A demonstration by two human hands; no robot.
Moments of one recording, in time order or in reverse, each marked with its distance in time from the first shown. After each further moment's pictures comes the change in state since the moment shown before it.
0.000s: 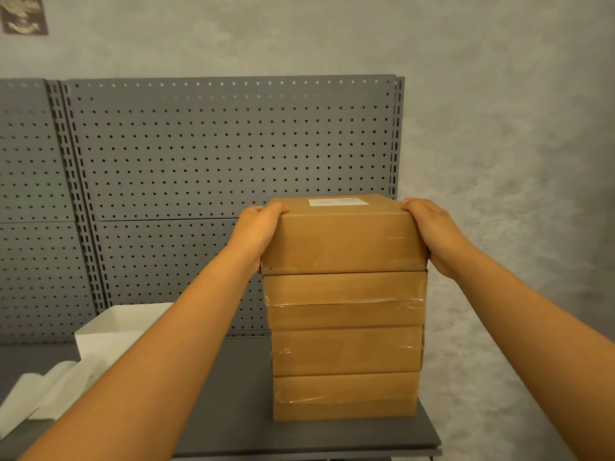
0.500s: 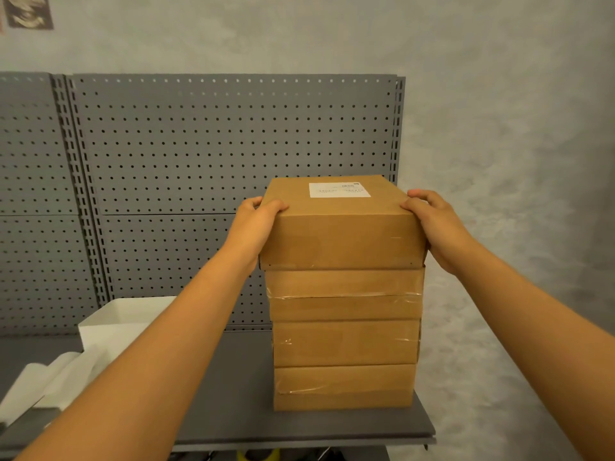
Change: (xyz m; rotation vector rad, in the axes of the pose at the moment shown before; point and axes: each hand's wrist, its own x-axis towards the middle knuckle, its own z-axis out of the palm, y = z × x) left_hand -0.009 -0.004 -0.010 -0.081 0.010 0.072; right_hand -0.013 -0.010 -0.003 0.015 0.019 -0.019
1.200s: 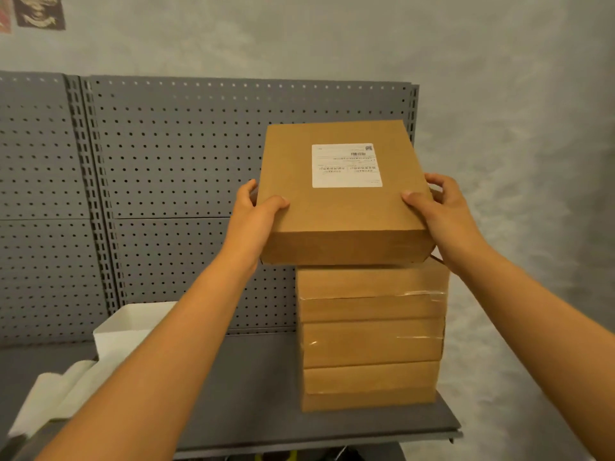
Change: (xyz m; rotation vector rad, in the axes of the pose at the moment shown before) left_hand -0.005 0.010 -0.053 -0.096 -0.018 0.154; right_hand -0.037 -0.033 0.044 -0.025 0.128 -0.158
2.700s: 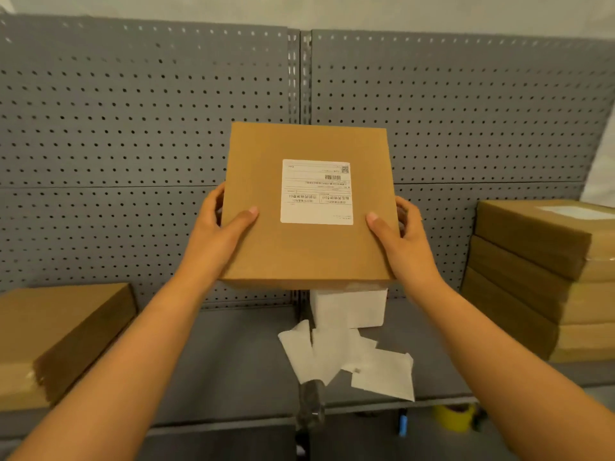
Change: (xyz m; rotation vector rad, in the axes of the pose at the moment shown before) left_hand 0.078 -0.064 -0.503 0.199 -0.007 0.094; right_hand -0.188 -0.065 0.465 0.073 -0.082 0.004
